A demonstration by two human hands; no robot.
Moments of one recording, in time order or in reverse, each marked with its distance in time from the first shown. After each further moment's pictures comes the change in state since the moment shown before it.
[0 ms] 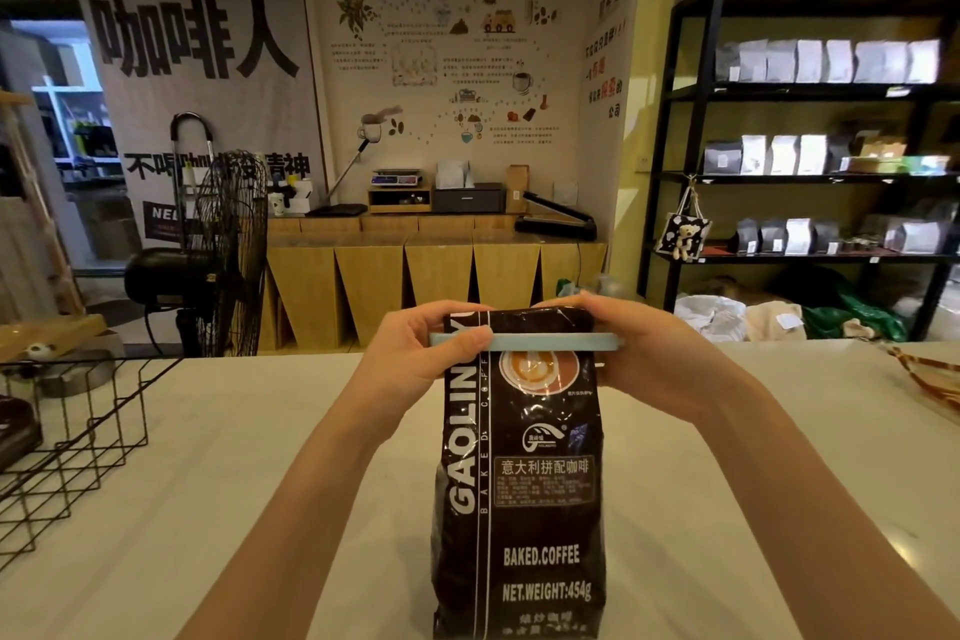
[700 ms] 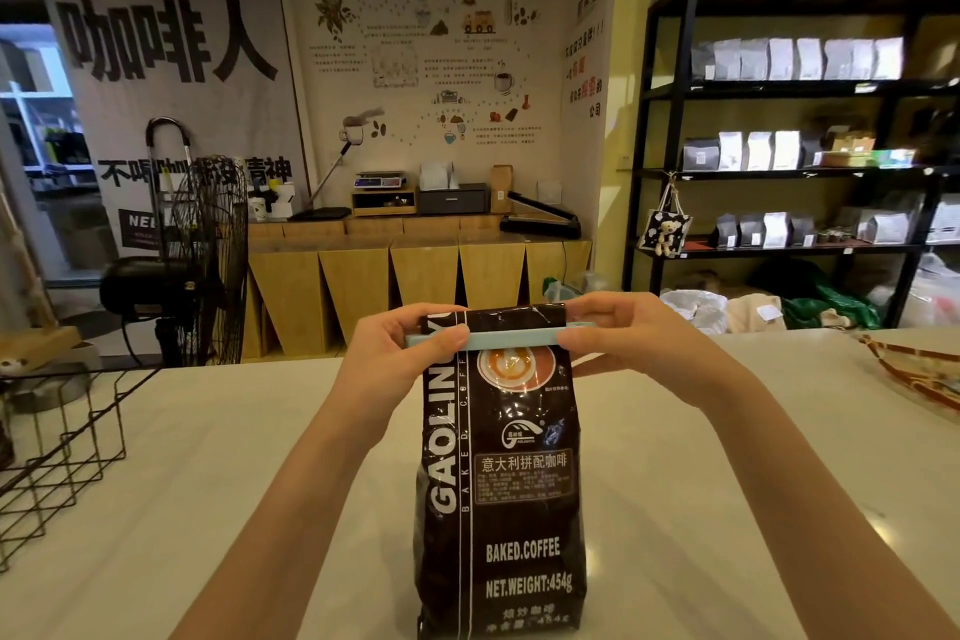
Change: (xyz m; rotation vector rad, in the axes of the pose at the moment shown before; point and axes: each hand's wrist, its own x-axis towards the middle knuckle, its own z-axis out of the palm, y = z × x) left_hand 0.001 -0.004 0.003 -0.023 0.089 0.004; right_hand -0.008 -0.002 -0.018 -0.413 0.089 -0.119
